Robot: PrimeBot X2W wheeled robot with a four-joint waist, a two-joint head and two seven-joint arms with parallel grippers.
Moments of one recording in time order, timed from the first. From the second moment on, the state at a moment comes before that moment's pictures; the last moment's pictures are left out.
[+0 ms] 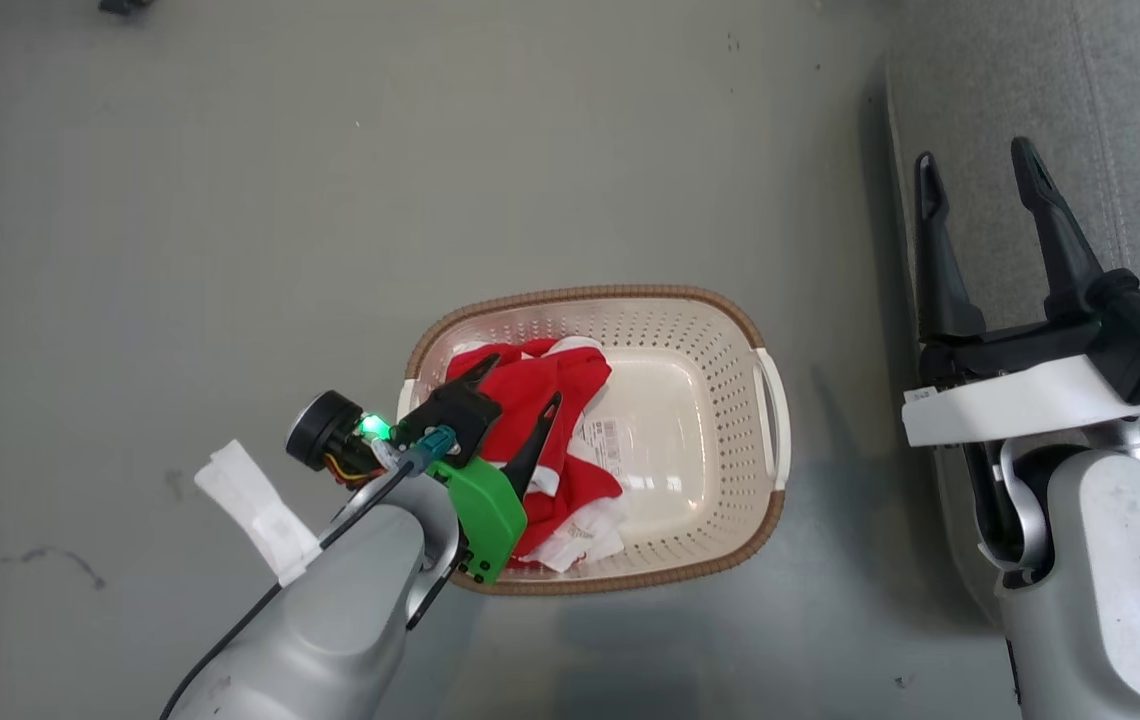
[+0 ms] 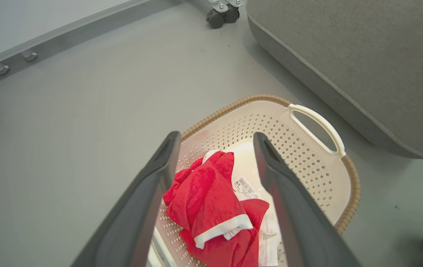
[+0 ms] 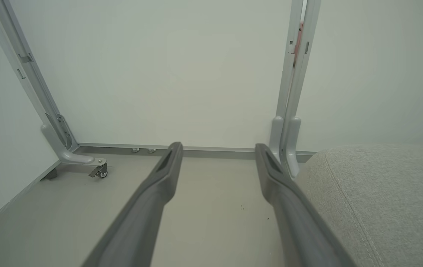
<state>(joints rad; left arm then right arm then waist) -0.64 0.07 -0.72 0.86 -0.28 -0.13 -0.26 -0.32 -0.05 0.00 -0.06 0.07 0.13 -0.13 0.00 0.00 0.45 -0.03</state>
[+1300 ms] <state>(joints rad) -1.01 0.15 -1.07 1.27 -0.31 -0.13 0.04 -0.45 -0.05 0.12 0.05 0.23 0.13 -0.26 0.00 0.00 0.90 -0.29</state>
